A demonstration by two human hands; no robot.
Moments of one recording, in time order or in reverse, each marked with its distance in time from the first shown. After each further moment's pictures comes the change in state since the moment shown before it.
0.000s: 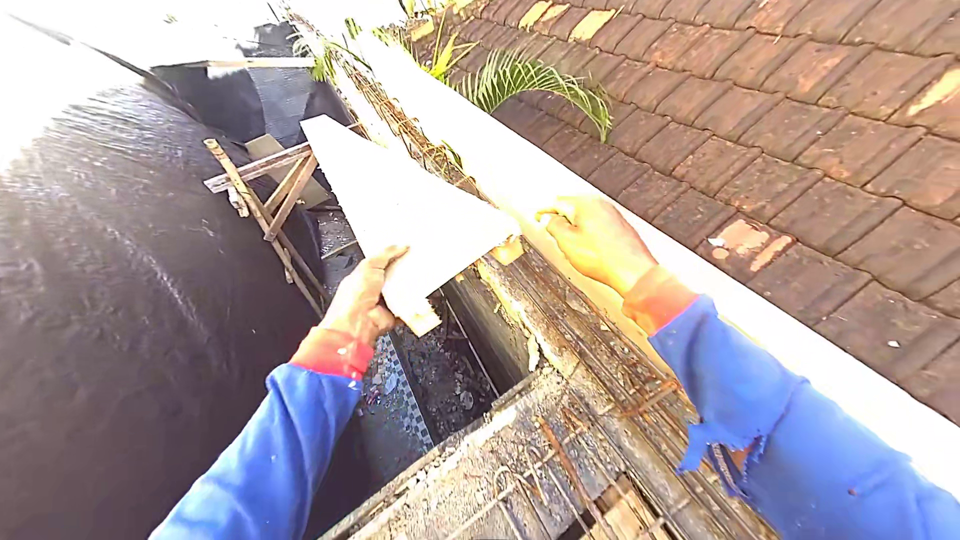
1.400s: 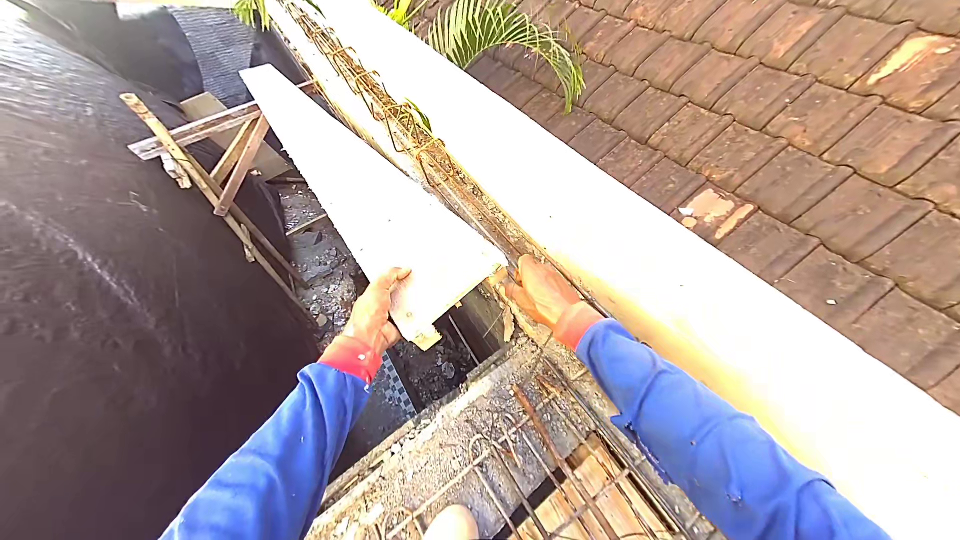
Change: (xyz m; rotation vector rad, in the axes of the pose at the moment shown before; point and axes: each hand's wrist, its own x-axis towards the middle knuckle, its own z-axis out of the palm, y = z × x) left_hand 0.044 -0.099 -0.015 0.003 0.074 -0.108; right_hand -0.052 0.056 0.119 -0.091 -0.240 0.238
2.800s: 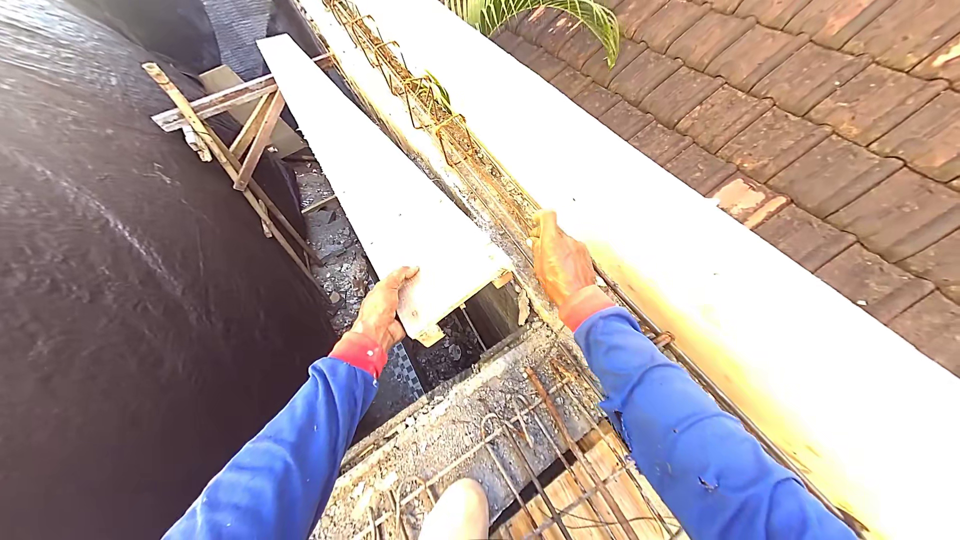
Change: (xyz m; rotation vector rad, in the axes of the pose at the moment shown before) left_hand 0.013 -0.023 -0.039 0.046 0.010 0.001; right_hand 0.034 -0.005 0.015 -0.117 0.325 -0.034
